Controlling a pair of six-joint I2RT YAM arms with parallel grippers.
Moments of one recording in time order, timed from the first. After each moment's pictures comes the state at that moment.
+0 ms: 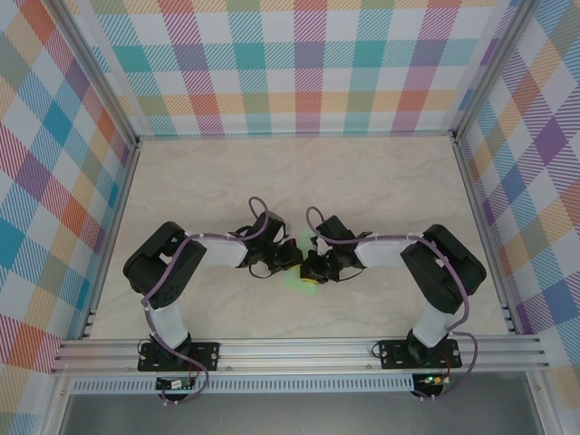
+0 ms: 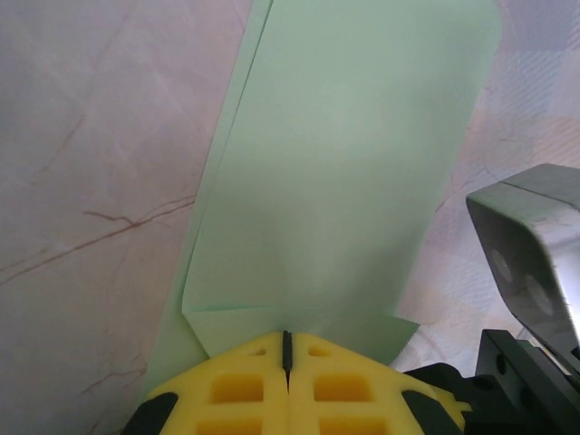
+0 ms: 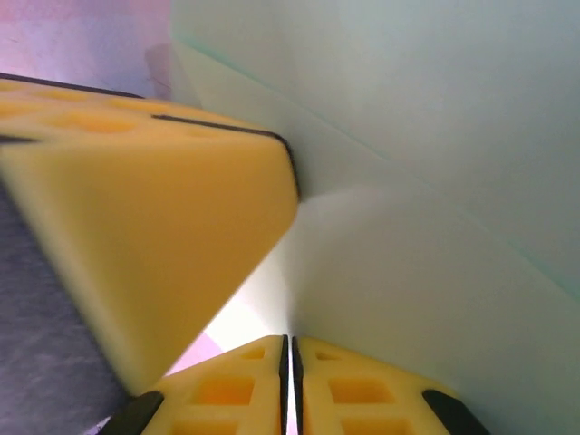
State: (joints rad) left arm -0.68 1.81 0.82 0.07 0.47 -0.95; right arm 0.72 1.72 0.77 -0.16 -0.55 0.87
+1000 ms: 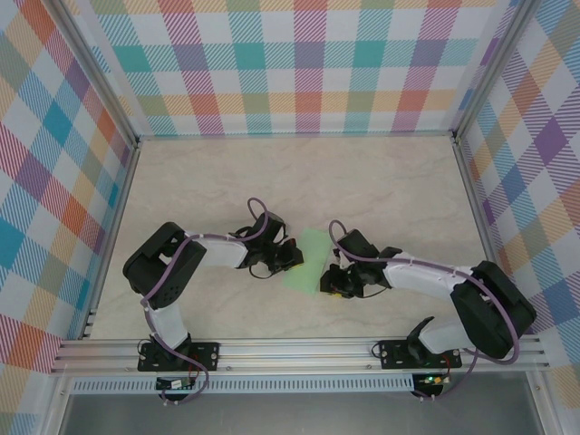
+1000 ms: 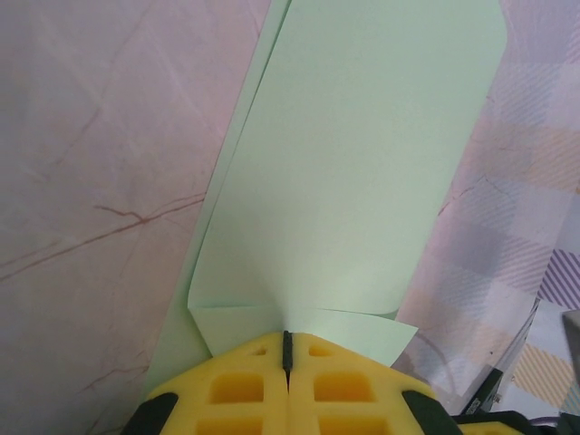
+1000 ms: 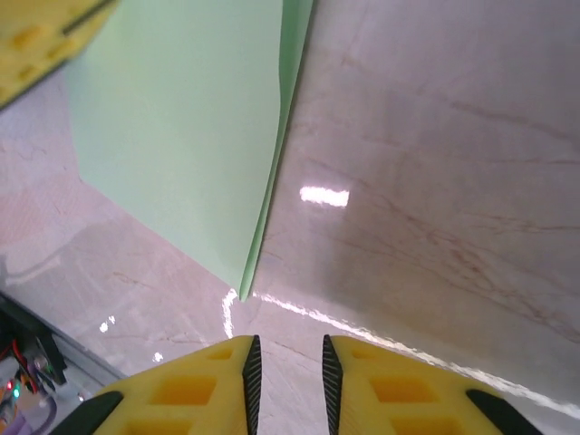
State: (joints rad) left arm -0.69 1.80 0.81 0.08 0.46 -0.99; right arm 0.72 1.36 0.59 -0.38 -0.40 0.87
